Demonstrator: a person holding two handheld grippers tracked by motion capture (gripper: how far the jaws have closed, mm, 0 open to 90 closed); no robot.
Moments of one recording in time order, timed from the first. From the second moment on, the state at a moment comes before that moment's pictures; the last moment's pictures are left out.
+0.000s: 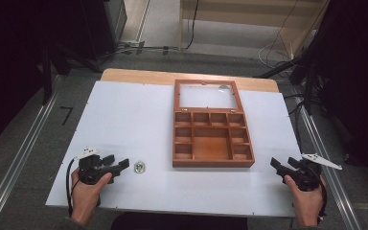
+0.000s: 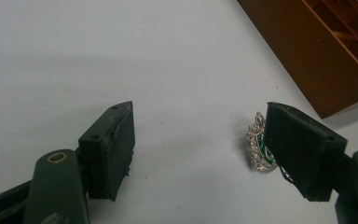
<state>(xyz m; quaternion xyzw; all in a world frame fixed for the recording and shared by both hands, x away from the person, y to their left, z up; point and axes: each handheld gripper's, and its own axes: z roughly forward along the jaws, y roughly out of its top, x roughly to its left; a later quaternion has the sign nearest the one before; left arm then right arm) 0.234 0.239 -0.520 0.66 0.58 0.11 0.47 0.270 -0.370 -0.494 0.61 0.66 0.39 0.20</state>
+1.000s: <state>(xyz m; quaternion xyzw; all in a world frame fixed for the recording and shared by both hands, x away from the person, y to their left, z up) 0.238 0.215 -0.522 0.68 0.55 0.08 0.47 0.269 -0.371 -0.493 0.60 0.66 0.40 0.20</state>
